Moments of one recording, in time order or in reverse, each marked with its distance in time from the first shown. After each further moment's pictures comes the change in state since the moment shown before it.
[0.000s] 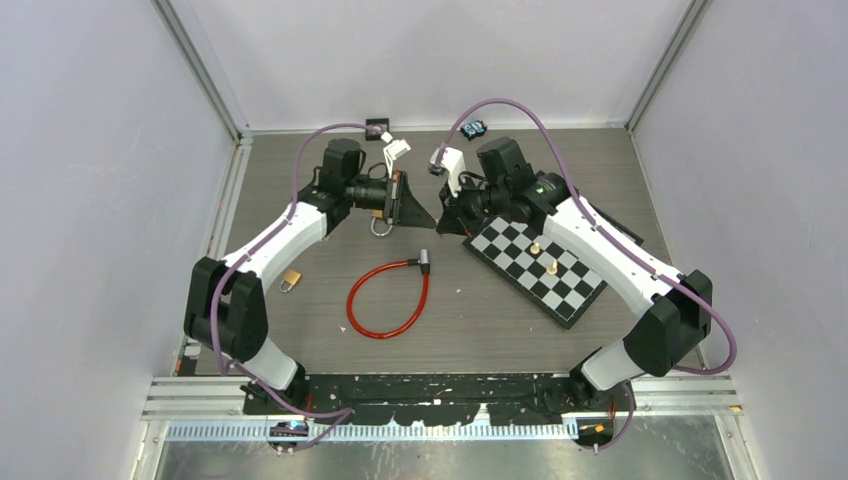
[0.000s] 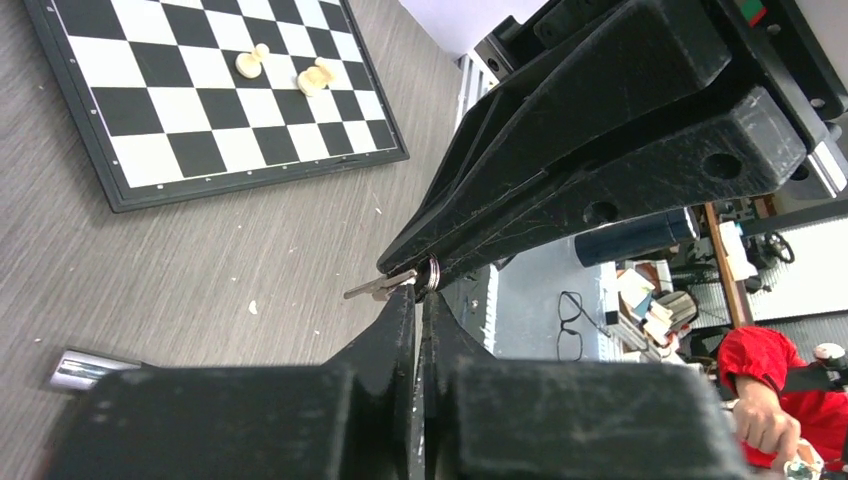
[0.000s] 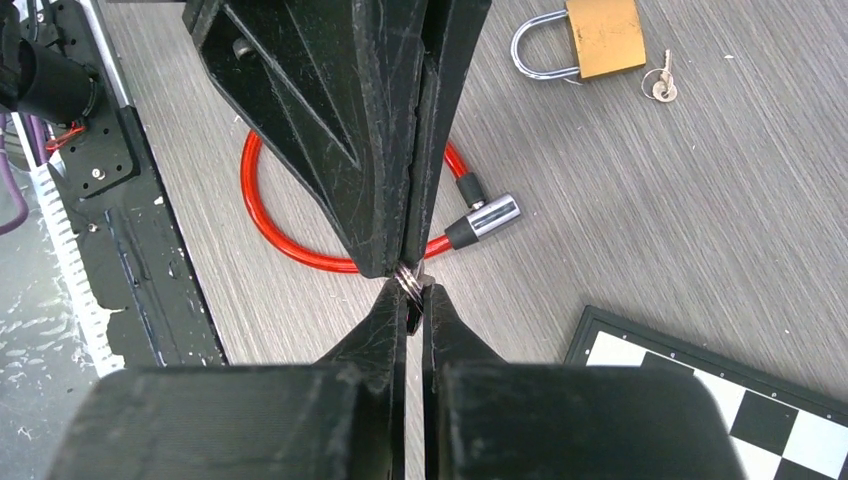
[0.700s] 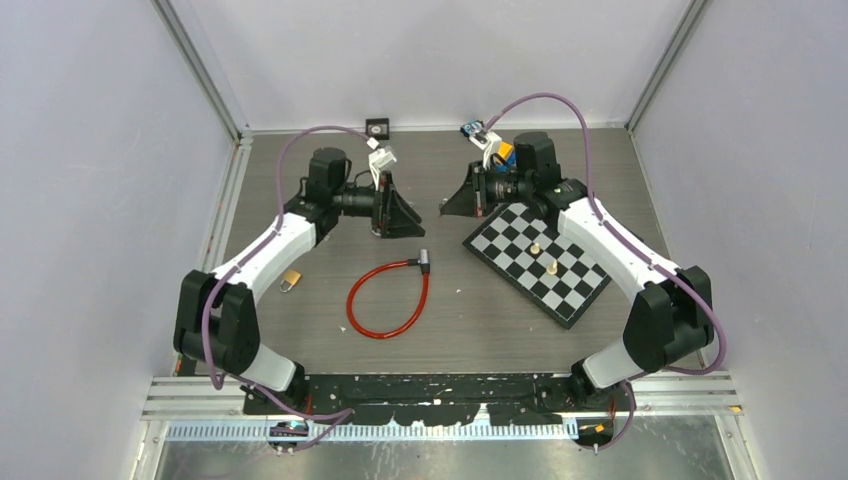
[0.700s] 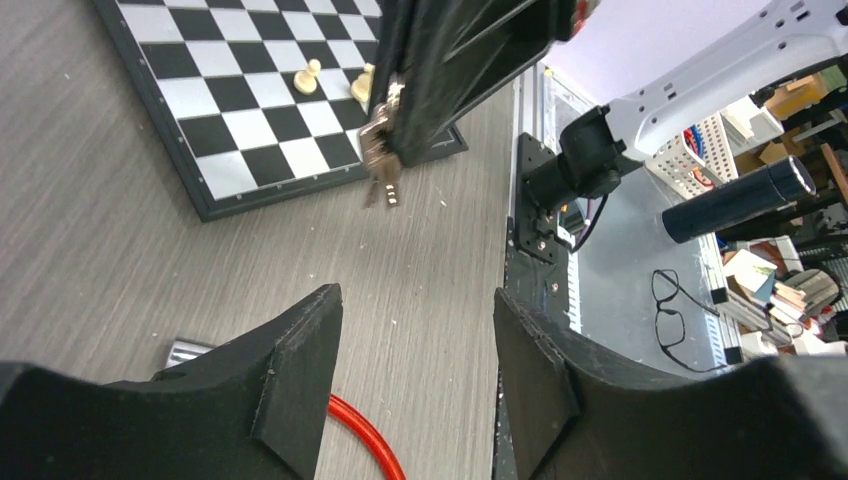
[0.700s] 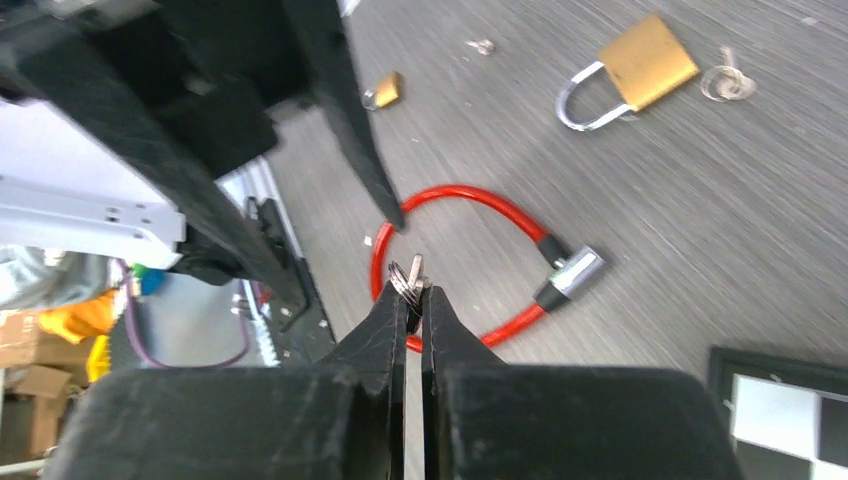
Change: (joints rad) left arm 0.058 -0.082 -0.073 -0.005 0.006 0.265; right arm -0.200 -0.002 -0.172 0.358 -0.261 0.499
